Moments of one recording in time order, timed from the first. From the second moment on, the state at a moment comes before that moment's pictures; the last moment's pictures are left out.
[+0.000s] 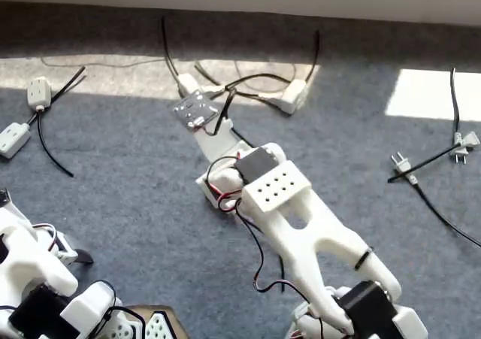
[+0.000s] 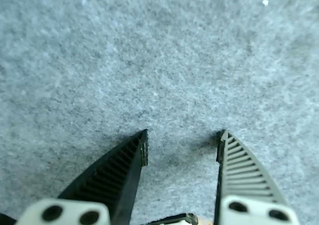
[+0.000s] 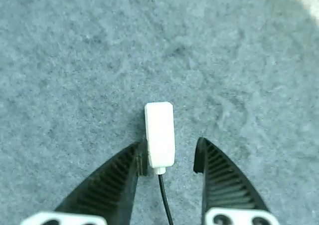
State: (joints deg) left arm -60.0 -16.2 56.2 64.9 -8.8; right arm -38.6 -14.8 25.2 60.8 7.7
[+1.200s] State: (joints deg) left arm -60.0 -16.2 56.2 64.9 -8.8; right arm -56.5 -6.0 36.5 51.7 7.4
